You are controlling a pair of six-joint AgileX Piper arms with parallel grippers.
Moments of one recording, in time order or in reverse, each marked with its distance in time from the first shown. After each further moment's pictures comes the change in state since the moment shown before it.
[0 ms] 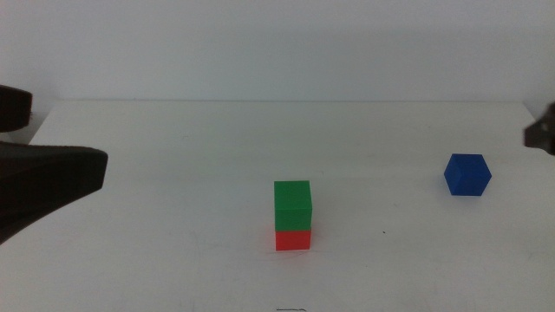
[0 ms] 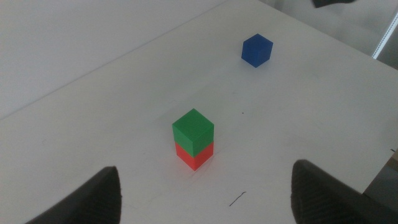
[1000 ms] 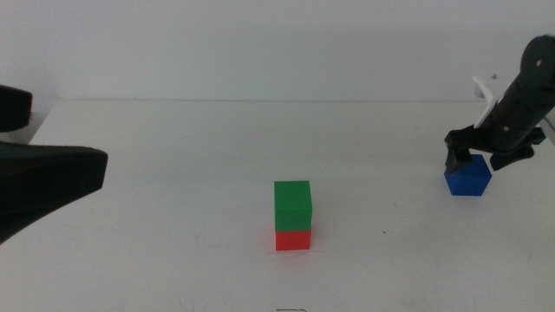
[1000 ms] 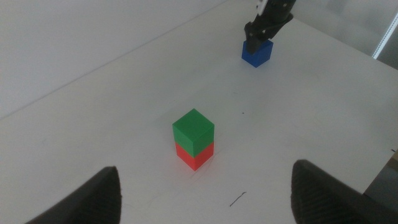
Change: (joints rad) left arm 0.000 0.000 0.000 0.000 0.000 0.000; right arm 0.054 0.827 -0.577 -0.086 0.233 0.008
